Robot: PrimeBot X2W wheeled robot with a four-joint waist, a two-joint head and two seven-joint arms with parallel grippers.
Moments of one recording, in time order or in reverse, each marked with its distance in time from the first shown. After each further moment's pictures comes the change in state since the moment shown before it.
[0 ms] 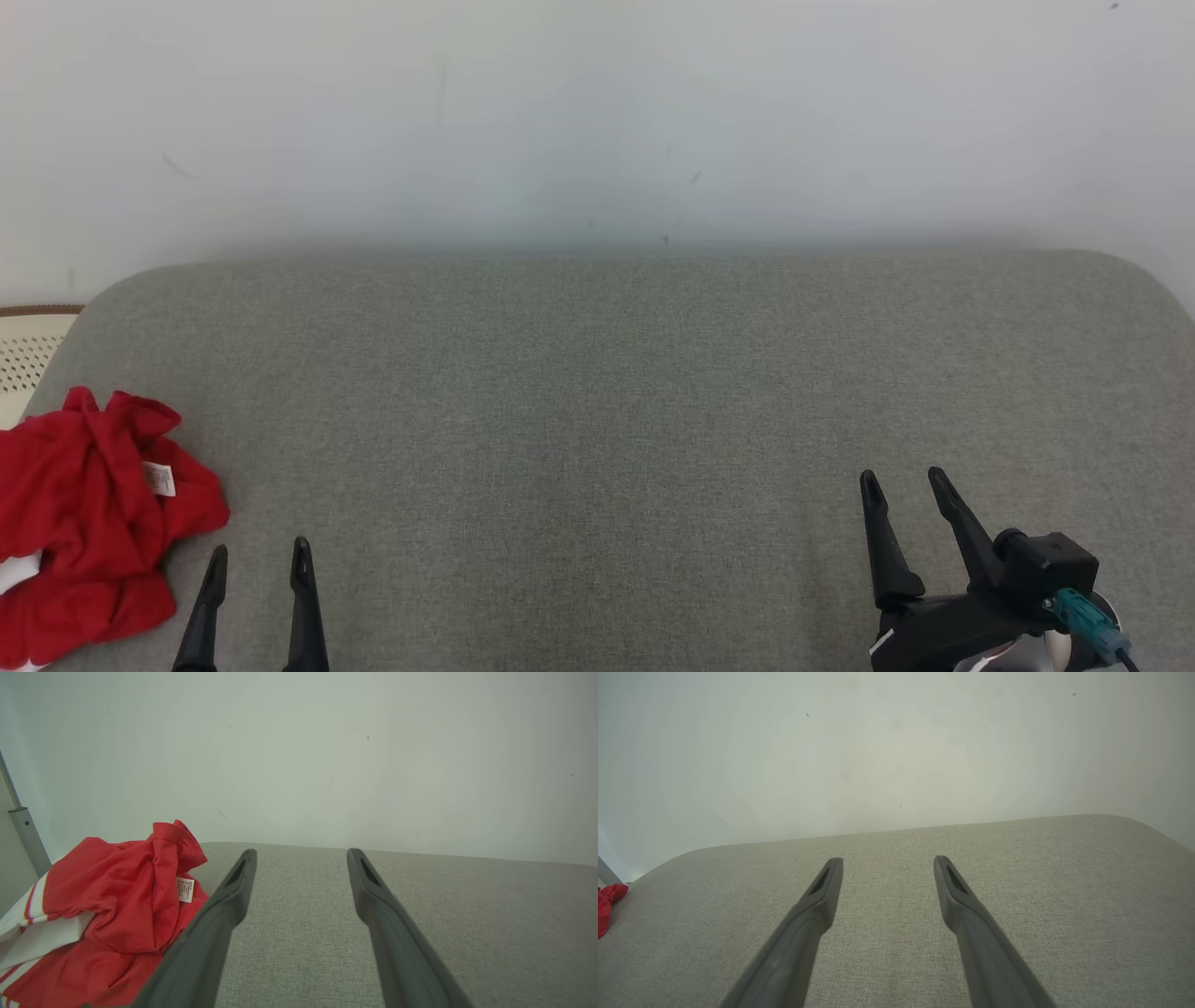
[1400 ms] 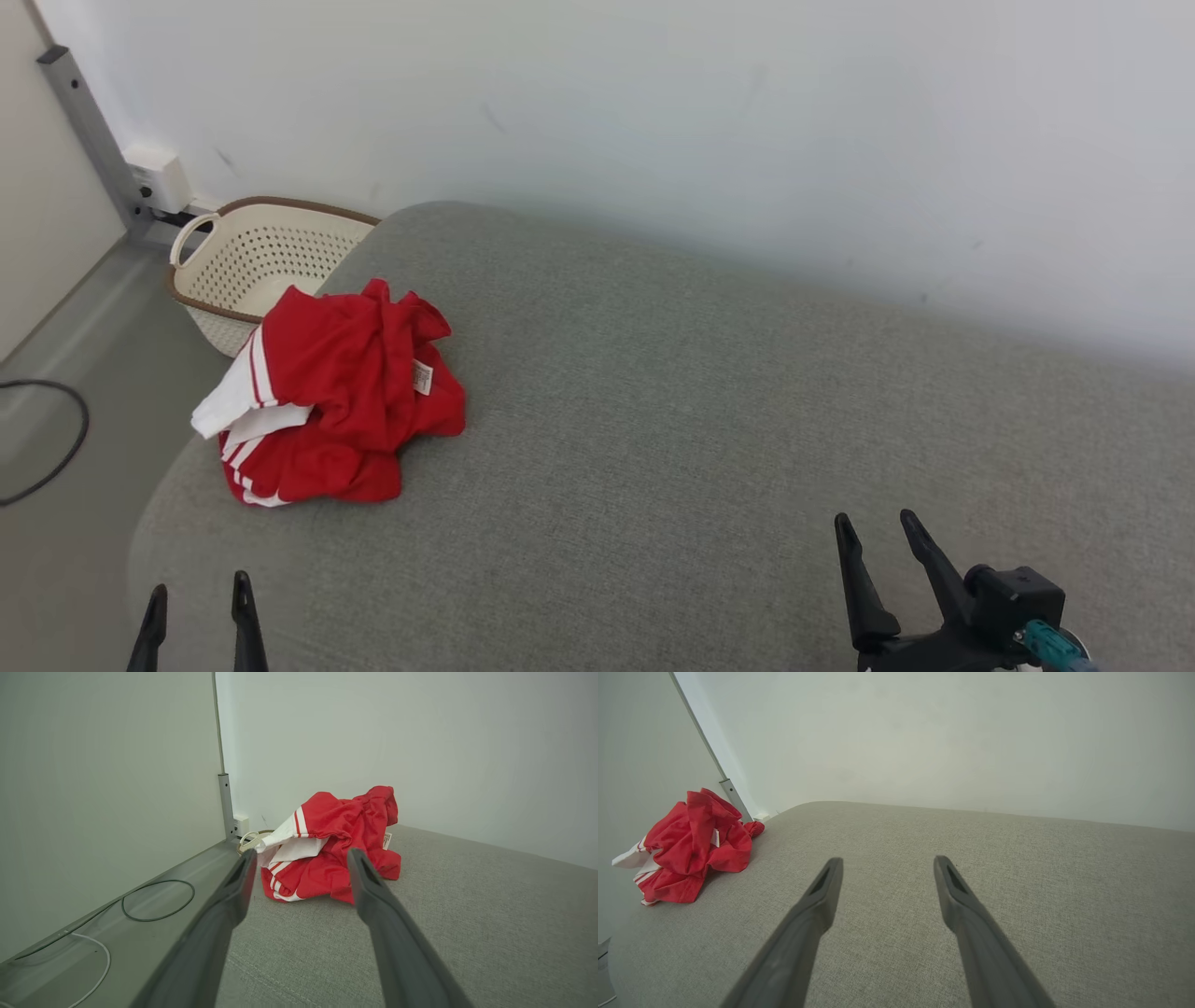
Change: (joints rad) left arm 0.025 0.029 0.074 0.057 -0.012 0.008 0.000; right arm 0.039 0.015 0.036 0.041 0.013 0.000 -0.009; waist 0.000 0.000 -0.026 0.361
